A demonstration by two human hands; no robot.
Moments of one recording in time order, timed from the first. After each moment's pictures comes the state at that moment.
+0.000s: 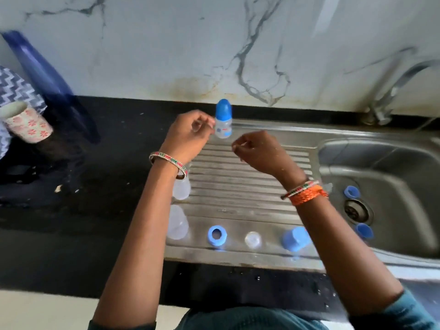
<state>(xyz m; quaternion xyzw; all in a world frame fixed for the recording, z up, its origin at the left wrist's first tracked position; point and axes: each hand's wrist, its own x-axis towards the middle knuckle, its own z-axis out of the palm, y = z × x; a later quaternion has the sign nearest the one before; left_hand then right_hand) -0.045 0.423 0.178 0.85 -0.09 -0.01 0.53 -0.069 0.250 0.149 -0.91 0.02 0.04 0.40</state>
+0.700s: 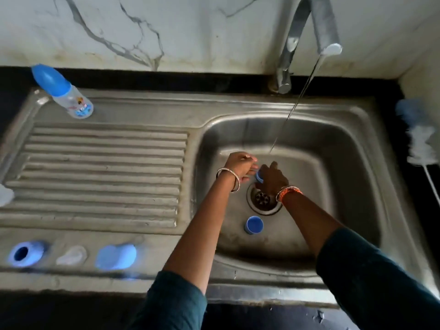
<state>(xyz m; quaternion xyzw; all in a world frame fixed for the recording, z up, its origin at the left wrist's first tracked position) -0.049 -0.029 -0.013 0.72 0.13 -0.35 0.59 -0.070 -0.165 -0.119 -0.95 0.11 0.25 0.15</state>
